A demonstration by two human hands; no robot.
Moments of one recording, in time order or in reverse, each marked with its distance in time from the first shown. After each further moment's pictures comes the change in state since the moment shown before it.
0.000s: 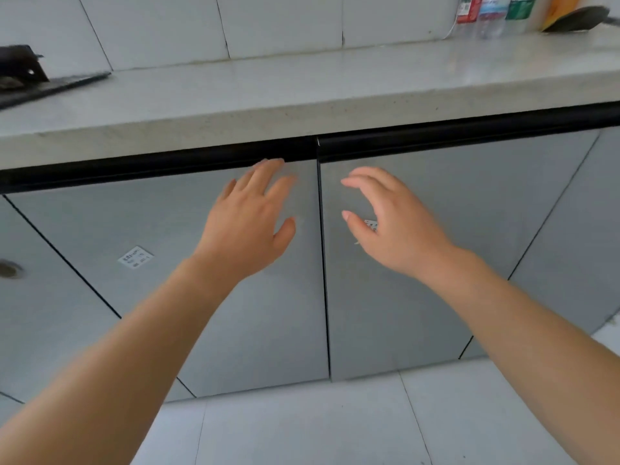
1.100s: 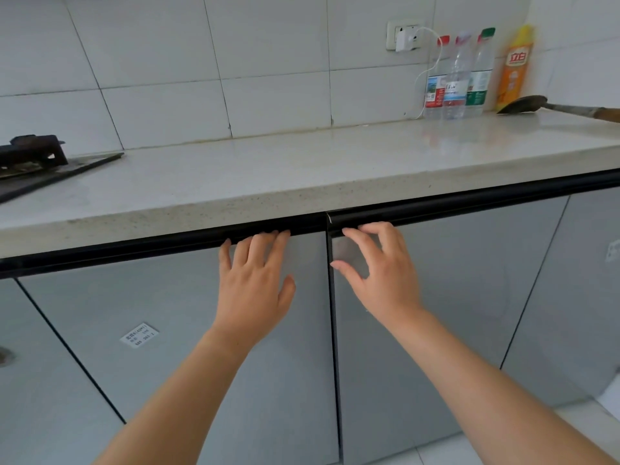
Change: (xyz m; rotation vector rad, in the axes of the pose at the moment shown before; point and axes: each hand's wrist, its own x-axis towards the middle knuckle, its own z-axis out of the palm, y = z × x) left_hand 0.013 -0.029 0.035 0.088 0.275 -0.050; right_hand 0.031 0.014 0.050 -0.139 0.539 -0.030
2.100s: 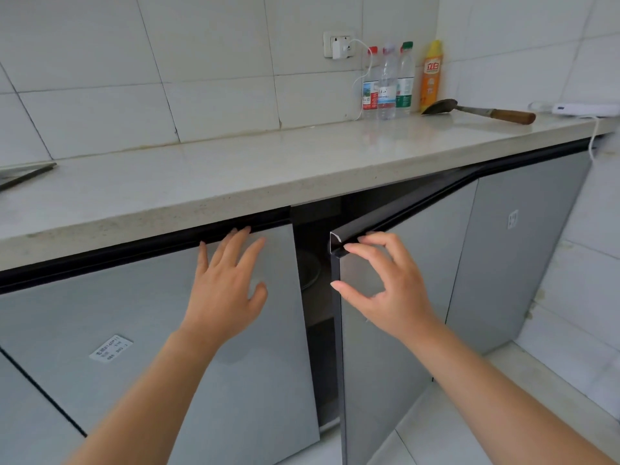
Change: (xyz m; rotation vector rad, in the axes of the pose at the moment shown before) left_hand -0.012 -0.018 -0.009 -0.225 -0.137 0.165; right_hand -0.039 -0.027 -0.082 0.053 -0.013 0.070
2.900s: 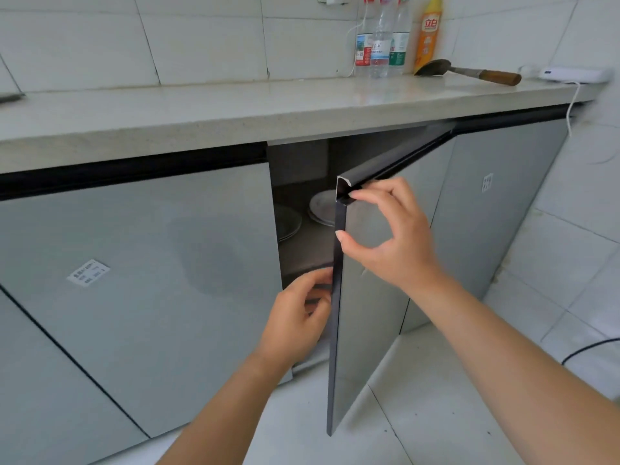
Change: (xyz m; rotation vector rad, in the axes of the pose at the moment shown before) left_hand -0.087 0.150 0.035 -1.117 -0.174 -0.267; right_hand -0.018 -0.008 -0.055 0.026 -0.024 -0.011
